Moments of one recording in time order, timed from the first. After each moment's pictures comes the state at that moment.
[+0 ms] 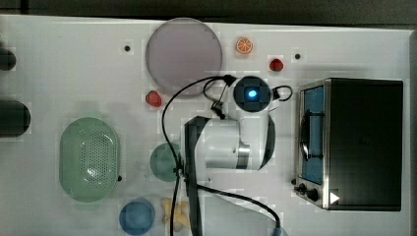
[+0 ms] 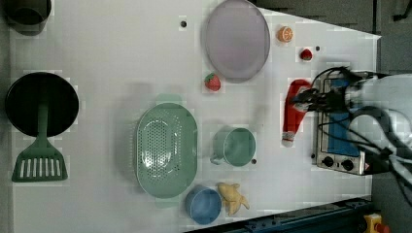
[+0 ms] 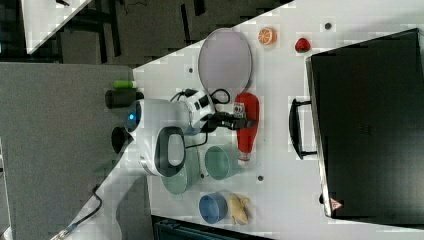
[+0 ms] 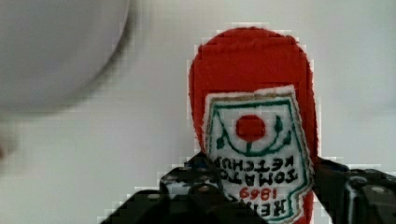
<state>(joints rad) -0.28 0.29 0.18 -2.20 -0.10 0.82 -0.47</state>
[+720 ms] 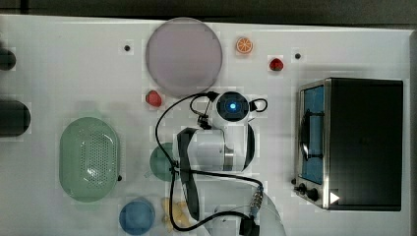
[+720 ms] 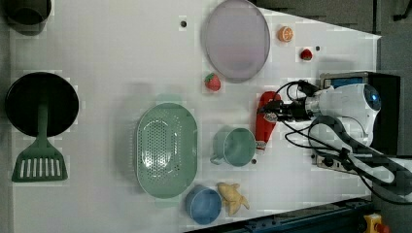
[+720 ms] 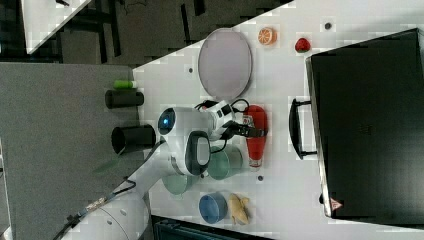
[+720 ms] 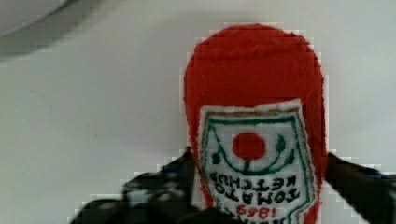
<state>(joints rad) -0.25 0.46 0.18 -2.25 -0.11 0.99 -0.47</state>
